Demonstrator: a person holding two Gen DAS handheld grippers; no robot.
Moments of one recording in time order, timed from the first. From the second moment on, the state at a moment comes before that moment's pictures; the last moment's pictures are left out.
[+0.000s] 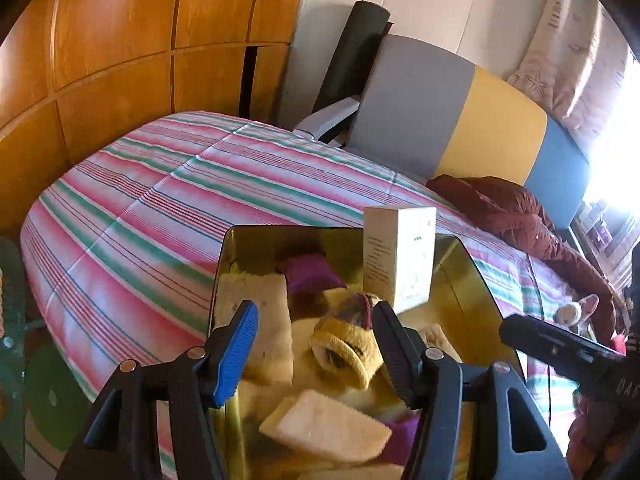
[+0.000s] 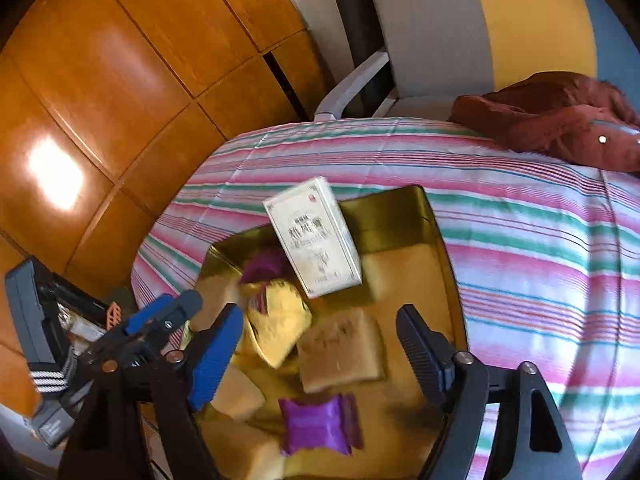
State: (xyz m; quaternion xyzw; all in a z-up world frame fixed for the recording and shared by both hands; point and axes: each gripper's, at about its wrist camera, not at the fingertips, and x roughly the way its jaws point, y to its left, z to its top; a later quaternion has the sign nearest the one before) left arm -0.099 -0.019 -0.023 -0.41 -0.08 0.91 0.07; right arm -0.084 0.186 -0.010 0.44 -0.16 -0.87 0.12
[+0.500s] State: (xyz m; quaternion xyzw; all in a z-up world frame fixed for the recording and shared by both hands) left arm -0.045 -0.001 0.010 -0.37 -0.02 0.93 0.07; right arm -0.018 0.181 0.001 0.40 -0.08 -0.91 0.06
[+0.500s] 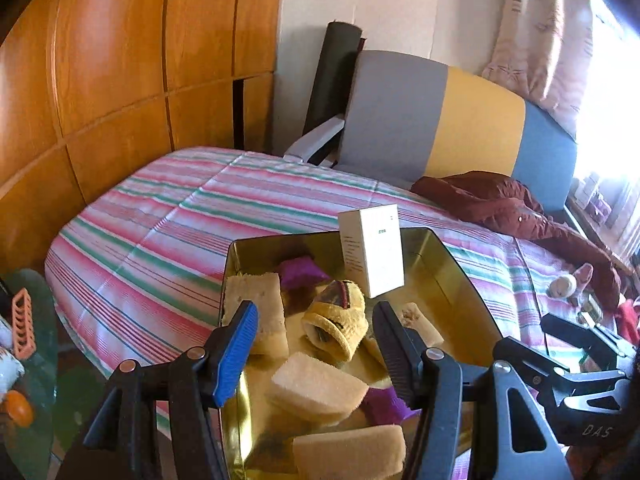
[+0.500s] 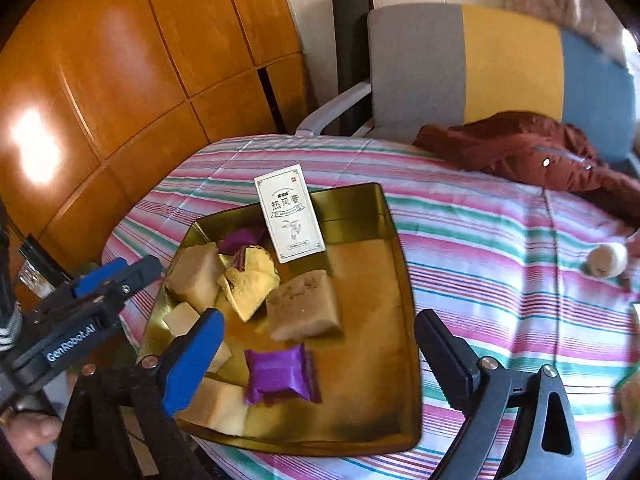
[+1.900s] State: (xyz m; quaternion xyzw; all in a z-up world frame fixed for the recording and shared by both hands) left arm 0.005 0.096 0.007 -0.37 0.08 0.91 0.18; right arm 0.070 0.285 -0.021 0.40 -0.11 -0.90 -0.09
